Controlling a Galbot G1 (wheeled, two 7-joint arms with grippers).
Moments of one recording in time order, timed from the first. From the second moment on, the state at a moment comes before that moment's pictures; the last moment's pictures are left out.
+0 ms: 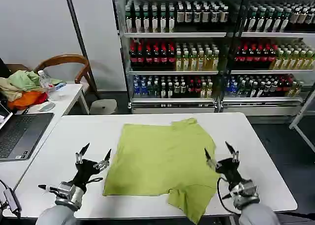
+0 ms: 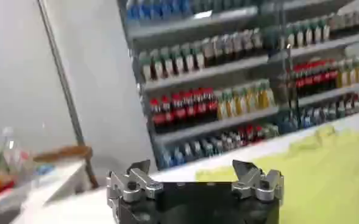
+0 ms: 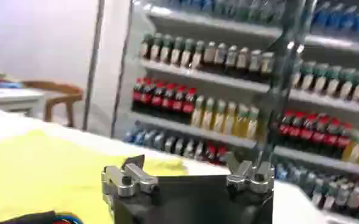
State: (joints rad) left arm 1.50 -1.00 -0.51 -2.04 -0.33 0.18 -0.11; right arm -1.49 0.96 0.37 2.08 0.31 -0.14 0.16
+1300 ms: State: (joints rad) left arm 1.66 -0.98 -0.45 -2.13 -0.57 0.43 -0.26; right arm -1.77 0.91 0.25 2.15 0.35 -0.13 0.31
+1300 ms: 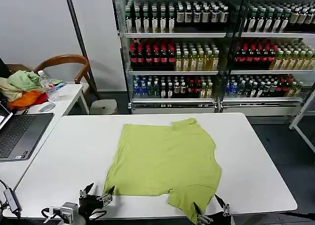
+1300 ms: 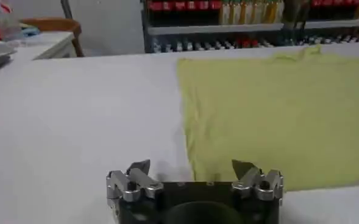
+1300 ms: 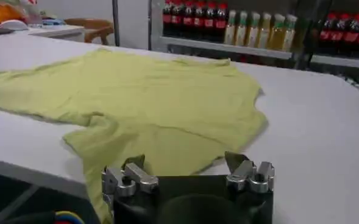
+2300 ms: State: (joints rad) left arm 1.65 -1.00 -0.40 -2.12 -0.57 0.42 -0.29; right arm -1.75 0.93 0.22 2.14 0.41 -0.15 0.32
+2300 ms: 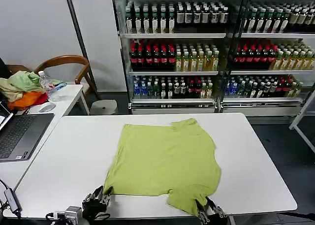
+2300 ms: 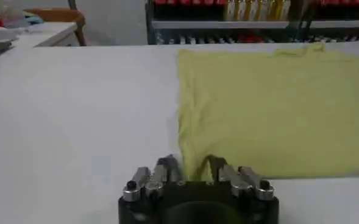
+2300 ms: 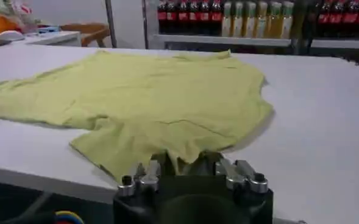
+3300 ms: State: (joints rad) left arm 1.78 -0.97 -0.45 -2.20 -0.52 0.41 -0.27; right arm -1.90 0.89 0.33 2.23 0.32 -0.09 0.23
